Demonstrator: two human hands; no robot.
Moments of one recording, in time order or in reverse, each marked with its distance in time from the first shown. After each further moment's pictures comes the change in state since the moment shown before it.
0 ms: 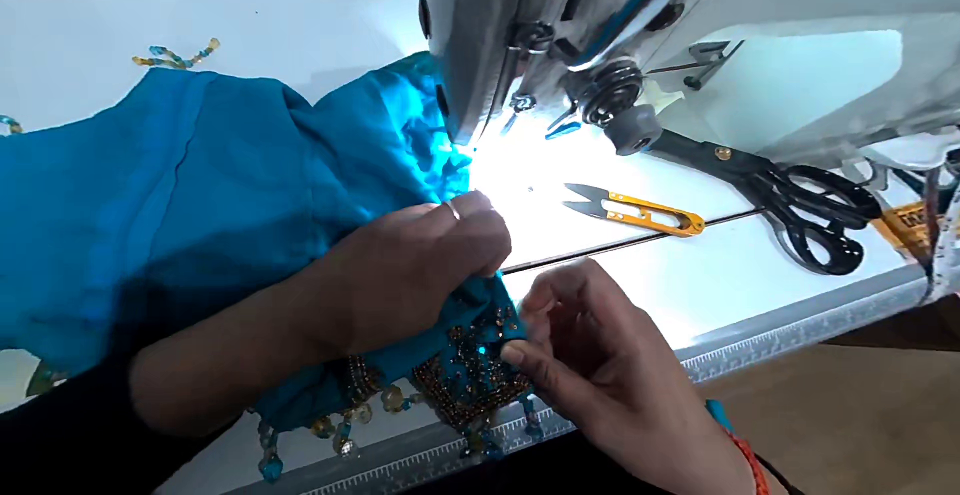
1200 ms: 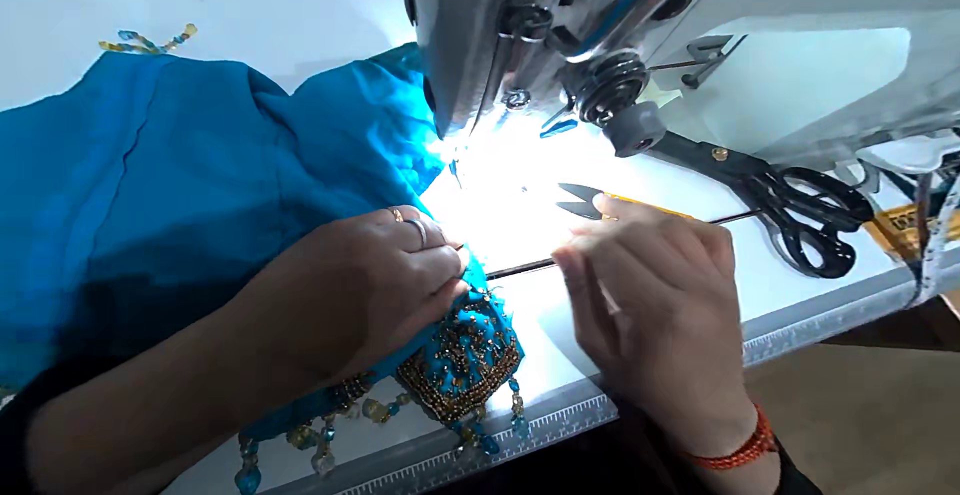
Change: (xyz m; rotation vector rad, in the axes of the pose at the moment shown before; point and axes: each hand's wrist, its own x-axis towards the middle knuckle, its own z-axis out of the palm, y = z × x) left_hand -0.015 0.003 0.001 0.164 -0.020 -0.053; right_hand 0.022 0.005 -0.025 -0.997 0.316 -0.279
